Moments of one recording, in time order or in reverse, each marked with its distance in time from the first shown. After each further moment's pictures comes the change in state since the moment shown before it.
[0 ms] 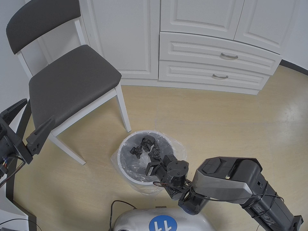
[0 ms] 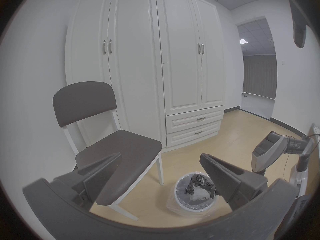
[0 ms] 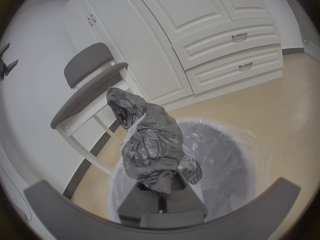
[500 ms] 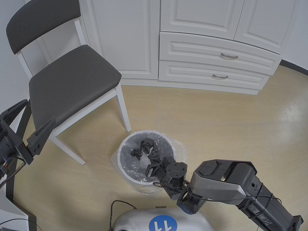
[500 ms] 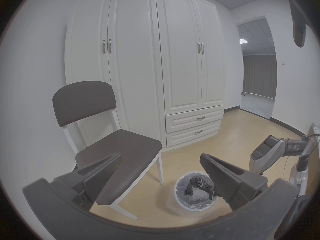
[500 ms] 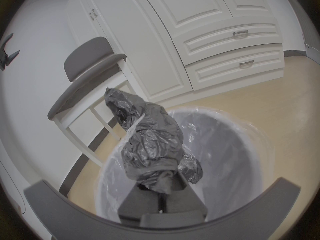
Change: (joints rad) left arm 0.000 0.002 0.003 0.000 -0.001 0.000; right arm -0.014 0.063 -0.055 0.000 0.021 -0.025
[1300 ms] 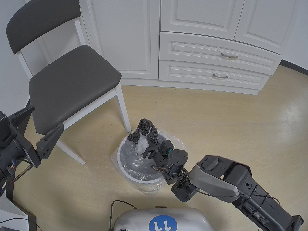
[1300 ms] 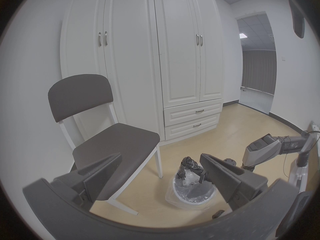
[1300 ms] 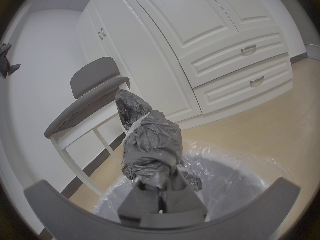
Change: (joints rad) left arm -0.003 0.049 0.014 0.000 0.001 0.006; right arm -0.066 0.102 -0.343 0.000 0.070 -0.087
